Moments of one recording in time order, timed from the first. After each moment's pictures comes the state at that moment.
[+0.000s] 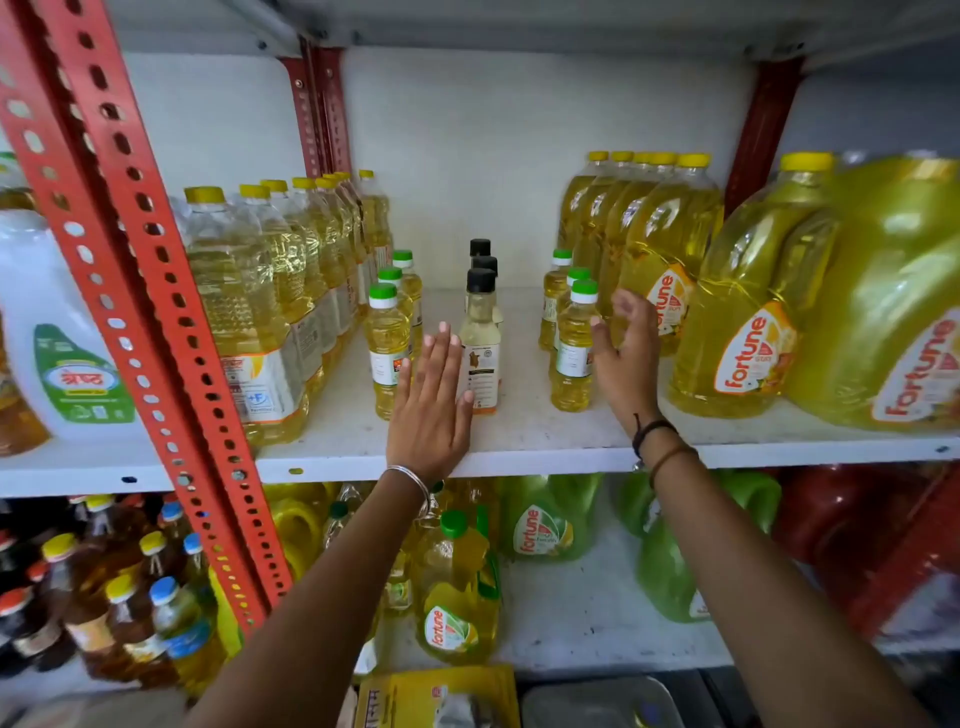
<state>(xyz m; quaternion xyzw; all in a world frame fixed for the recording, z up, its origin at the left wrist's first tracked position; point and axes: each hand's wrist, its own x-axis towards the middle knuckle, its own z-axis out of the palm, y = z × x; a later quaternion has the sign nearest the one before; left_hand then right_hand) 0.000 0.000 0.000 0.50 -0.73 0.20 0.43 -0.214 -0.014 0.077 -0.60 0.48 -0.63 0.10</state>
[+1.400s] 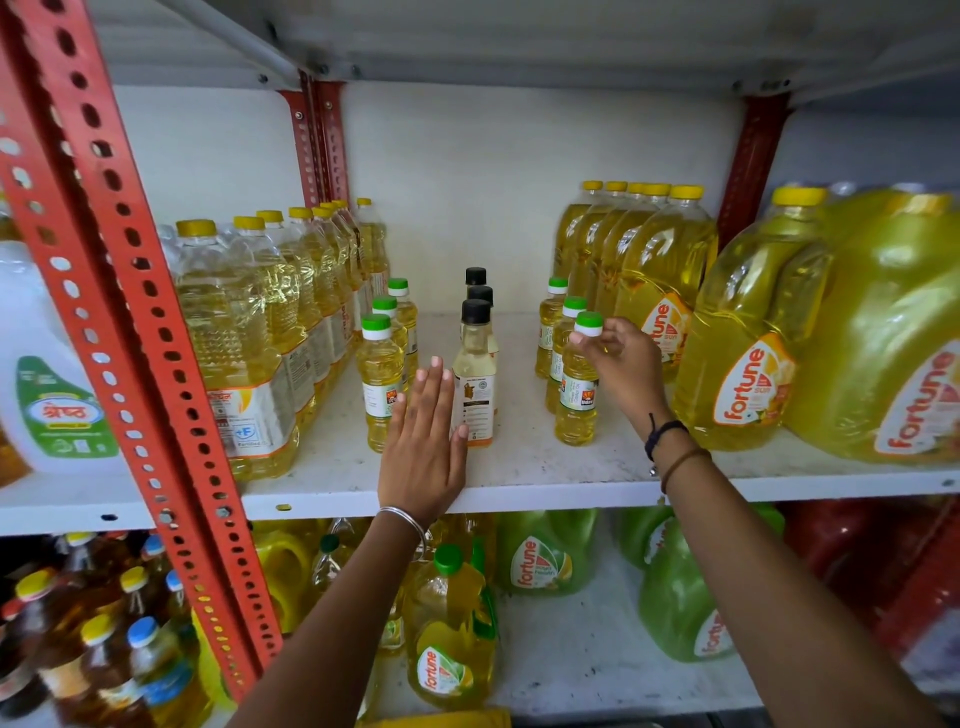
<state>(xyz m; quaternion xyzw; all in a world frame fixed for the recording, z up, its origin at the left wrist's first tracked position) -0.003 0.003 0.002 0.53 -0.71 0.19 0.41 -0.229 -0.048 0.095 -0.61 0.50 -0.59 0.18</state>
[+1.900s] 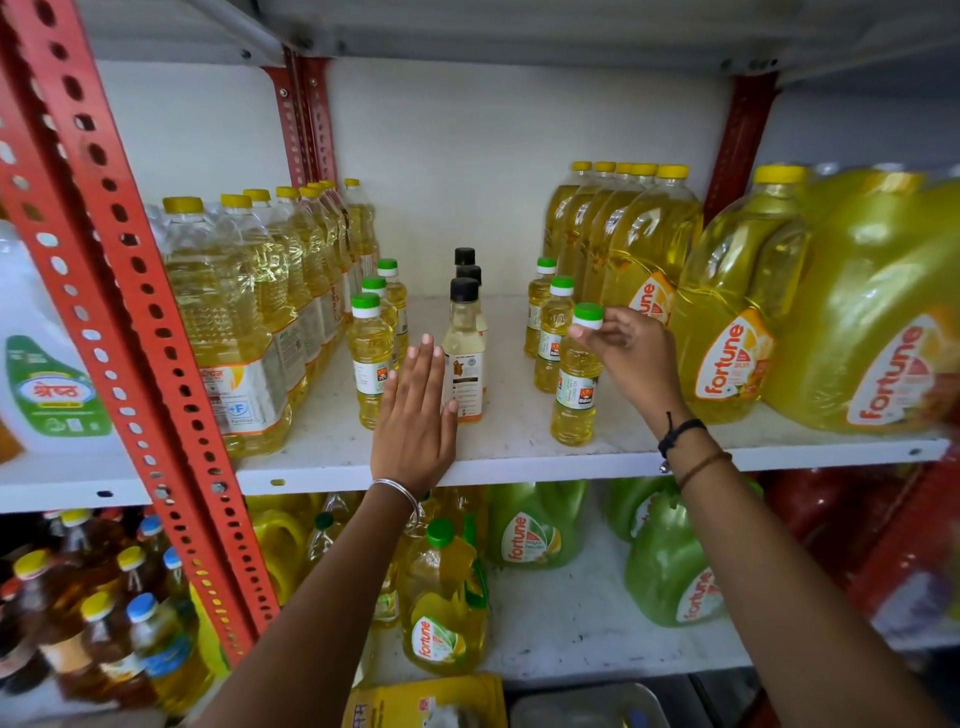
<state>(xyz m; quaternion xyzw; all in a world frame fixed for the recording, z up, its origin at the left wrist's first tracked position) -0.003 0.004 0.001 0.54 -0.71 0.19 0.40 -0.242 -0.005 0.098 -0.63 0.48 -0.58 0.16</state>
